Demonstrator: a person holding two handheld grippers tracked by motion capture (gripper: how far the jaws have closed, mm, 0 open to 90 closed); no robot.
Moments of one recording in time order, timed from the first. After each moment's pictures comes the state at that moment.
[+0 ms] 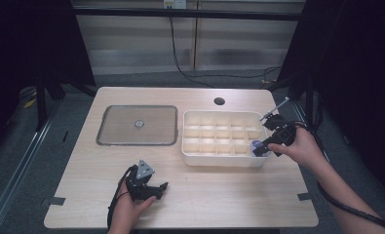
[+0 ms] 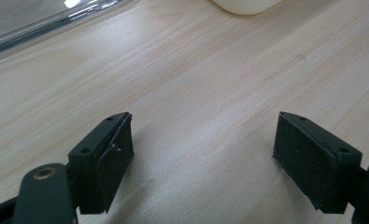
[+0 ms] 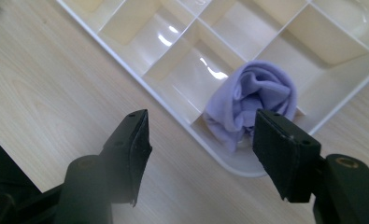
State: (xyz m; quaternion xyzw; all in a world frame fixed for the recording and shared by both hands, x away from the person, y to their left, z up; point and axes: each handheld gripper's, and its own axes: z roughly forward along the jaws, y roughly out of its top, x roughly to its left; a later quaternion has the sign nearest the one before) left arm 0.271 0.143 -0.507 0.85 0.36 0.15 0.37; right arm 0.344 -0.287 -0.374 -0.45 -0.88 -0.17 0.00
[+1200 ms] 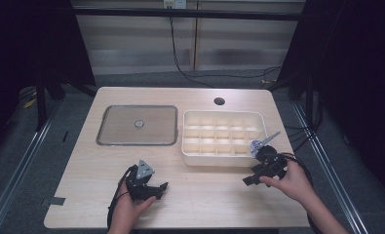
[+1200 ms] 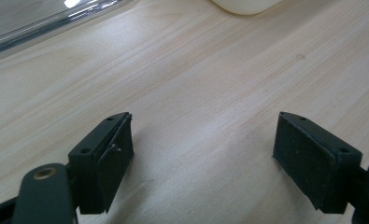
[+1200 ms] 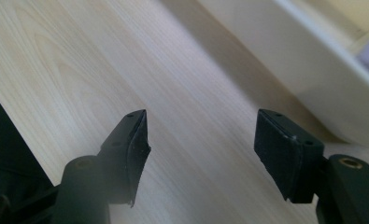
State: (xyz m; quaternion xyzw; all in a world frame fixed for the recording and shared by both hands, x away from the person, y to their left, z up) left arm 0.271 0.143 -0.507 0.85 0.36 0.15 0.37; right arm 0.285 -0.264 -0.436 -0.41 -0.88 -0.21 0.03
